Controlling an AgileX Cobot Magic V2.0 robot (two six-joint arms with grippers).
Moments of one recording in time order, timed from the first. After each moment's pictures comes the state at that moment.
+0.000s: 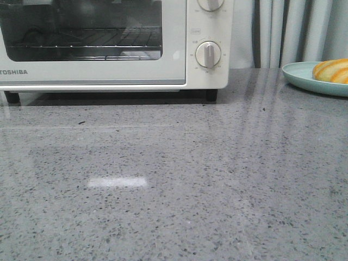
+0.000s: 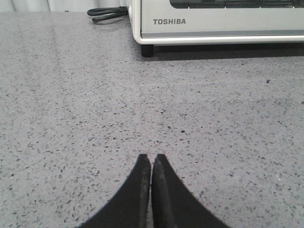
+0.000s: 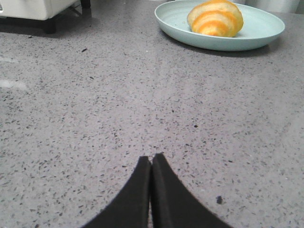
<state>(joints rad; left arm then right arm) -0.09 0.00 0.00 -0.11 0.34 0.18 0.18 -0.01 0.01 -0.16 0.33 0.09</state>
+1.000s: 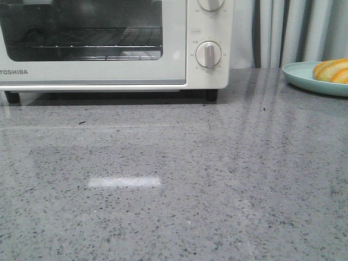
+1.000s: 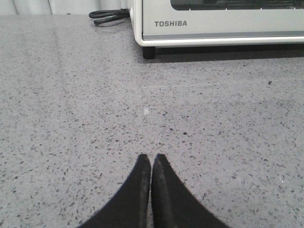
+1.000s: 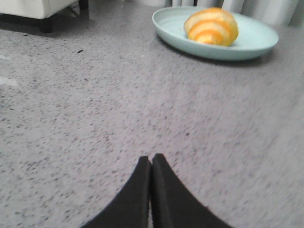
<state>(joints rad) -0.09 0.00 0.00 -0.11 0.33 0.18 0.18 -0.01 0.01 -0.25 0.30 0.09</state>
